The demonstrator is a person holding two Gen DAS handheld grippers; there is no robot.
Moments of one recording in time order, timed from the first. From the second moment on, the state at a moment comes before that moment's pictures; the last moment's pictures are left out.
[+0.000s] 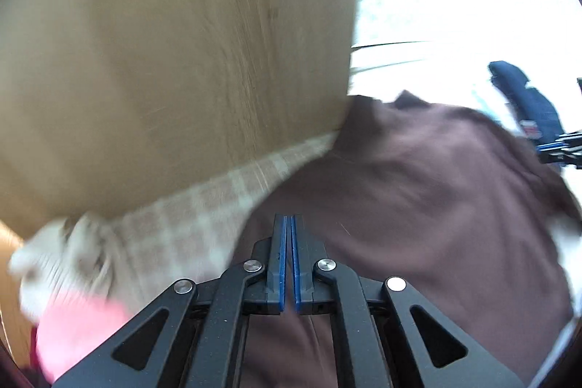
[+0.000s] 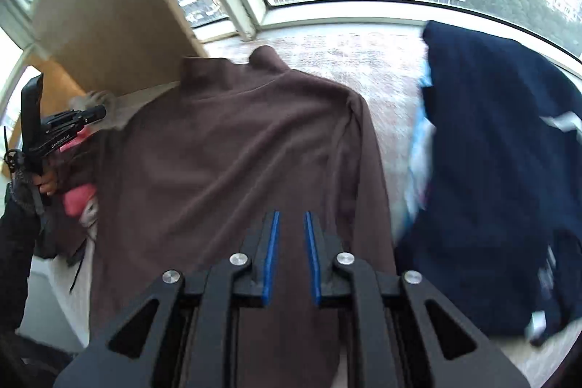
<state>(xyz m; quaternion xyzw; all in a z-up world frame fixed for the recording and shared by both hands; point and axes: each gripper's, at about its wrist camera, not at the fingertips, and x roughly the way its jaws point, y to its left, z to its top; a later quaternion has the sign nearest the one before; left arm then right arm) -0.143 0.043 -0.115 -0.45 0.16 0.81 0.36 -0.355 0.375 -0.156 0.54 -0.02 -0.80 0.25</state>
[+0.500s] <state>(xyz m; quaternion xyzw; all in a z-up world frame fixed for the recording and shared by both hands) 0.094 -0.141 -0.112 -0.60 0.10 0.70 0.38 -0.090 0.507 -0.237 0.62 -0.12 -0.76 0.17</state>
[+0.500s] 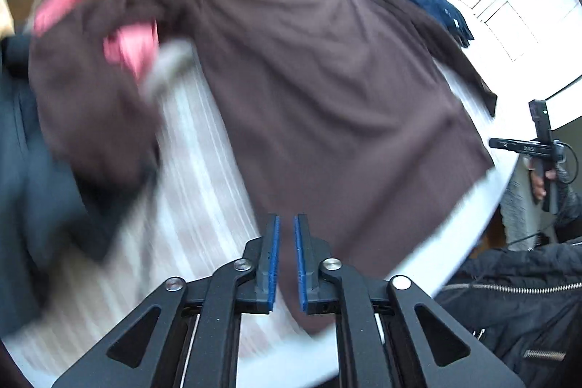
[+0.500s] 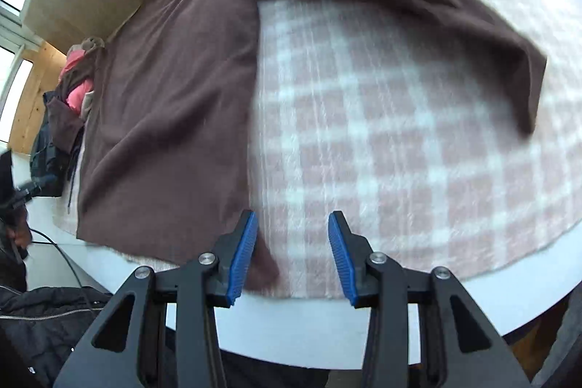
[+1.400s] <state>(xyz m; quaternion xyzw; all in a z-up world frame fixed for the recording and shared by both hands) 0.161 -0.124 -0.166 -0.64 0.13 0.68 0.32 -0.076 0.461 -0.236 0.60 0.05 -0.76 0.24</state>
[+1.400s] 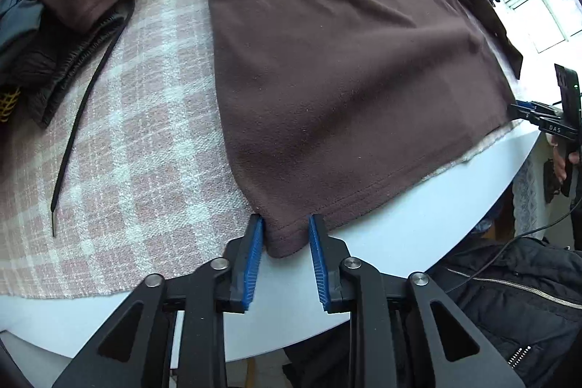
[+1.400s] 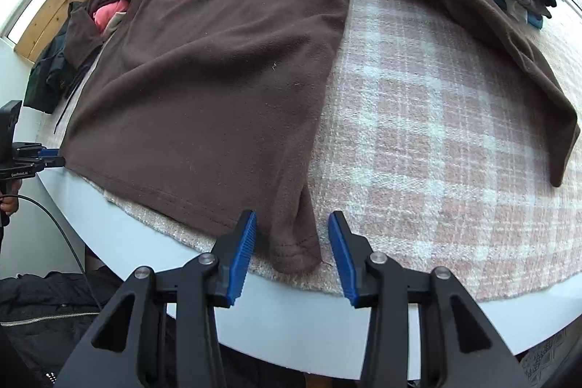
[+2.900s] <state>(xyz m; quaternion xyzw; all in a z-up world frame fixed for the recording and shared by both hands) 0.123 -0.159 -0.082 -0.63 0.09 0.69 0.34 -0.096 0.521 -0.178 0.63 -0.20 -0.71 0.24</state>
